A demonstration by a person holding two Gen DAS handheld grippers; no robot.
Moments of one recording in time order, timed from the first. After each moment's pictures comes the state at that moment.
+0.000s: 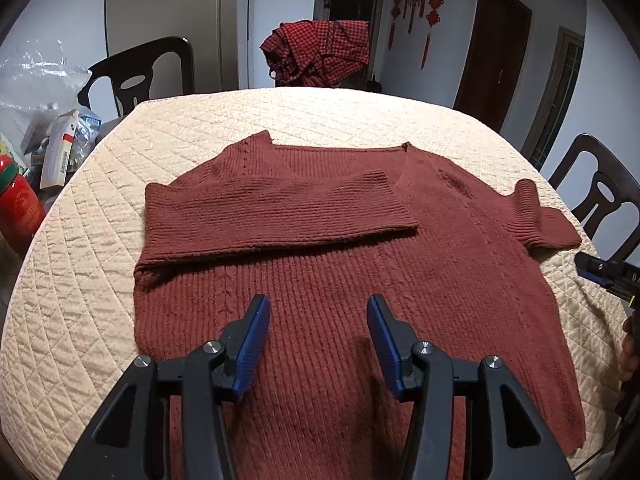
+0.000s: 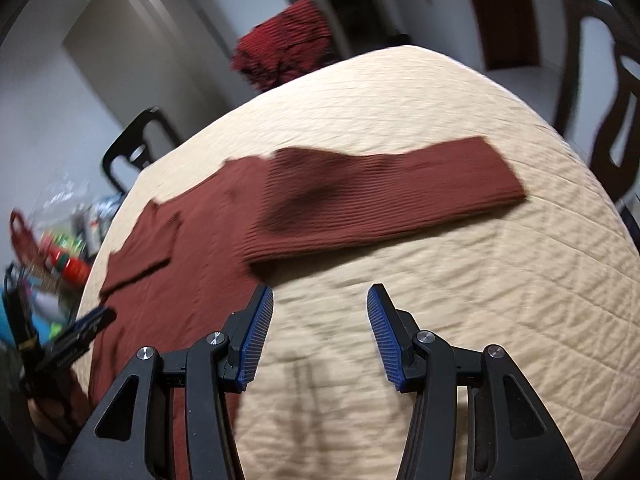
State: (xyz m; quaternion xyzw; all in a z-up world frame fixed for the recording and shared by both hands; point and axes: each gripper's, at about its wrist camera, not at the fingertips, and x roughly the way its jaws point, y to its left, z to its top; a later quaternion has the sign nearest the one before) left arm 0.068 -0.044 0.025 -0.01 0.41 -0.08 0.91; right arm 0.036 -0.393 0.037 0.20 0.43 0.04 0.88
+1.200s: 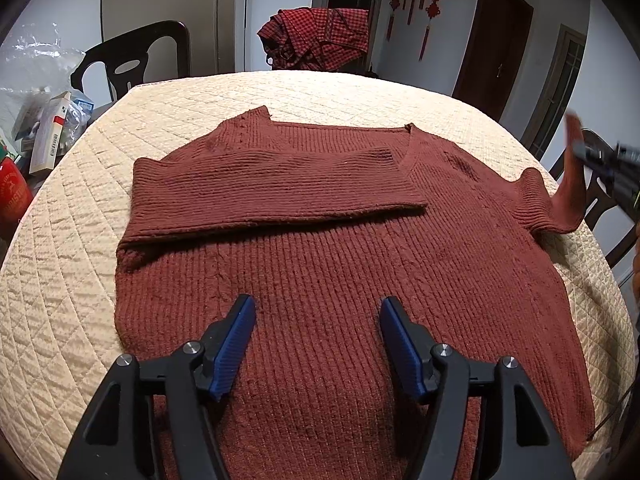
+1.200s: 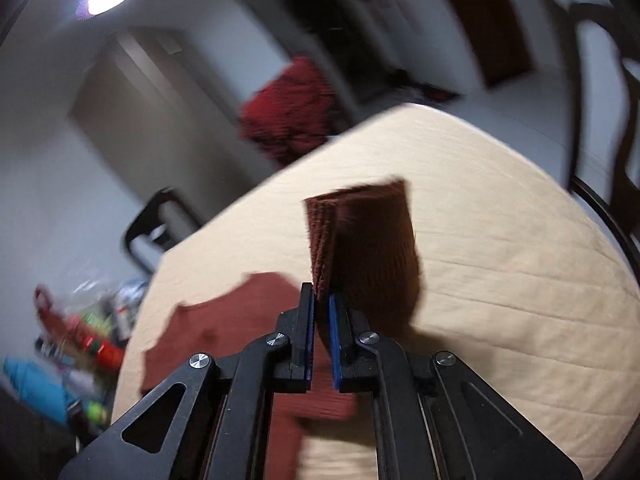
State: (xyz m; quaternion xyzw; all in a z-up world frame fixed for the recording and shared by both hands) left arm 0.071 -0.042 0.008 -0.02 0.42 -0.09 0.90; right arm 0.092 -0.372 0.103 0.24 0.33 0.11 0.91
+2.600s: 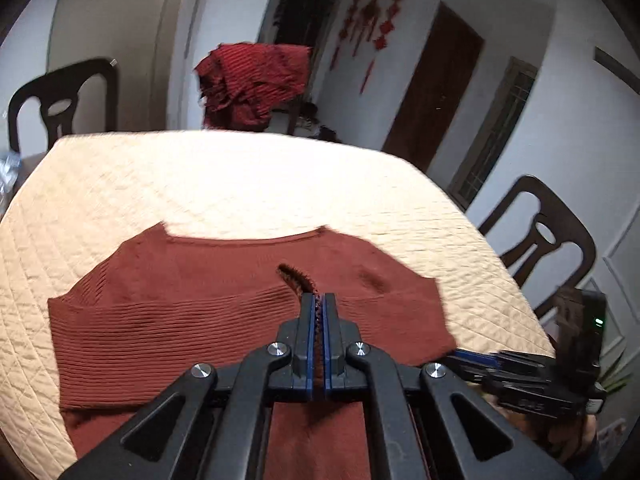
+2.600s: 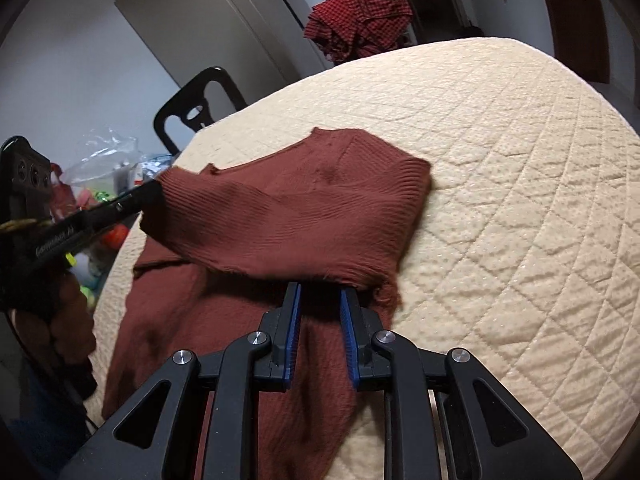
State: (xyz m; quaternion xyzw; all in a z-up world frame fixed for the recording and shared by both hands) left arm 0.139 -0.073 0.073 -0.07 0.38 -0.21 0.90; right arm 0.083 -0.311 0.033 0.15 0.44 0.17 0.87
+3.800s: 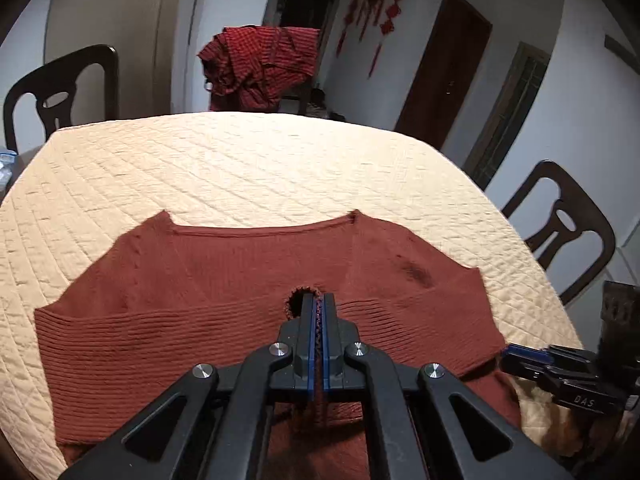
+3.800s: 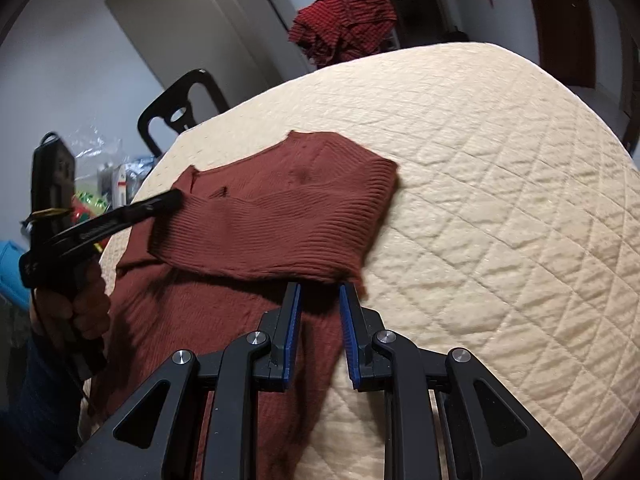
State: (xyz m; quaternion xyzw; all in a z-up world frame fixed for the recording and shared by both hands) left arm 0.159 -0.073 0.044 -0.05 0.40 -0.20 0.90; right arm 0.073 -0.327 0.031 0.14 0.45 0.14 0.87
